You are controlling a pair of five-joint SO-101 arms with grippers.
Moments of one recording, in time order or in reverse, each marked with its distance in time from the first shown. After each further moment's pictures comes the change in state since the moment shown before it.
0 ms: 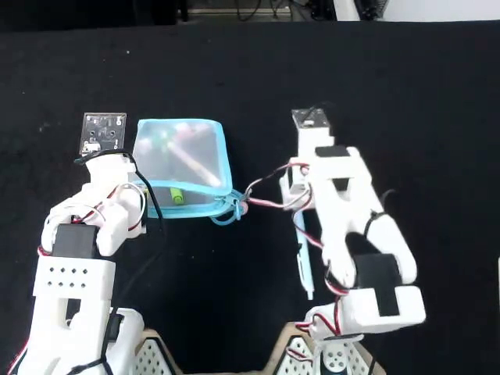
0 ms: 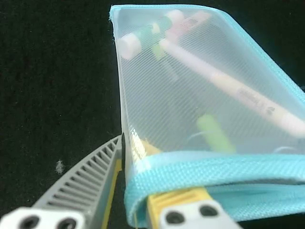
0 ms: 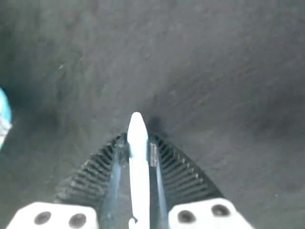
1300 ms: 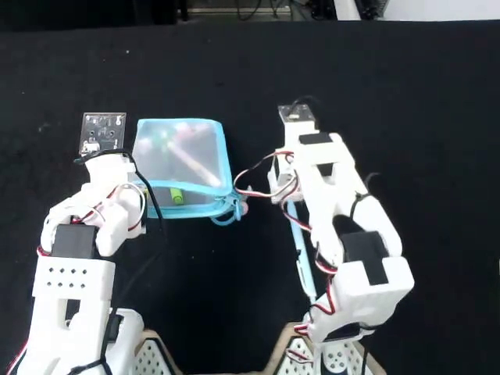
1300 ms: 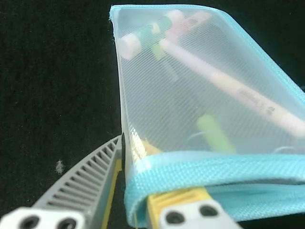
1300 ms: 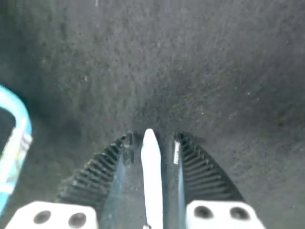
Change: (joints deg) left arm 0.0 0.0 0.0 0.0 0.0; right arm -3.2 10.2 -10.5 5.8 -2.5
